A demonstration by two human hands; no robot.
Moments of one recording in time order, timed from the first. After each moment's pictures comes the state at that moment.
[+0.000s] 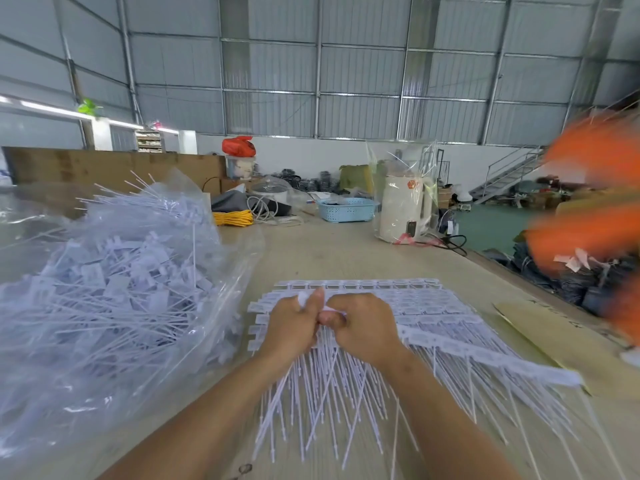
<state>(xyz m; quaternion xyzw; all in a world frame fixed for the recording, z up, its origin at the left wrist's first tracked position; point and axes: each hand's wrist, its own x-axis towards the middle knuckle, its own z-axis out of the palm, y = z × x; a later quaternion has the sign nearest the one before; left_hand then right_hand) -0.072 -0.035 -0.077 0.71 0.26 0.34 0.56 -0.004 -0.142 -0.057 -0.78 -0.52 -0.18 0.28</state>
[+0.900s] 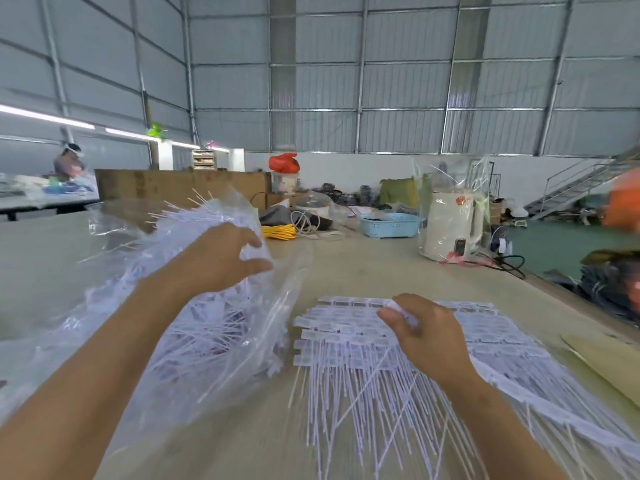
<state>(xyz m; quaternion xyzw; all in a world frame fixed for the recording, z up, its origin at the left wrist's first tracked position) -0.189 0.049 0.056 0.91 0.32 0.25 0.04 0.011 -0.149 -0.054 -0.72 -0.49 -0.24 0.43</state>
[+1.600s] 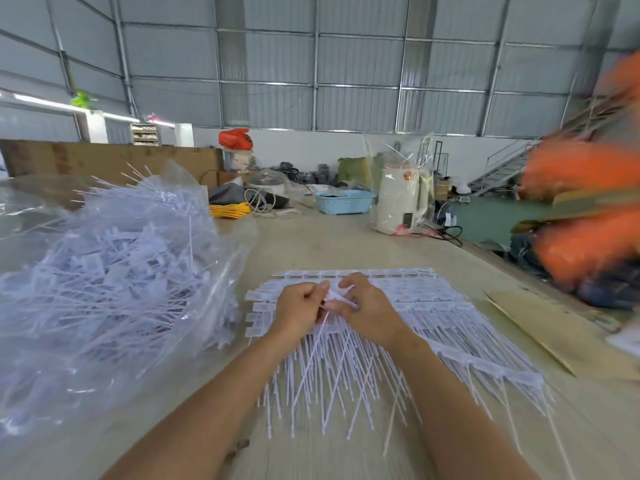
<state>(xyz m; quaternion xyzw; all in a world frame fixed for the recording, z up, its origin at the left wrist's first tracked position) -0.056 -0.041 -0.079 0.76 0.21 0.34 0.52 0.027 -0.146 -0.073 -0.77 -0.46 0.01 0.44</state>
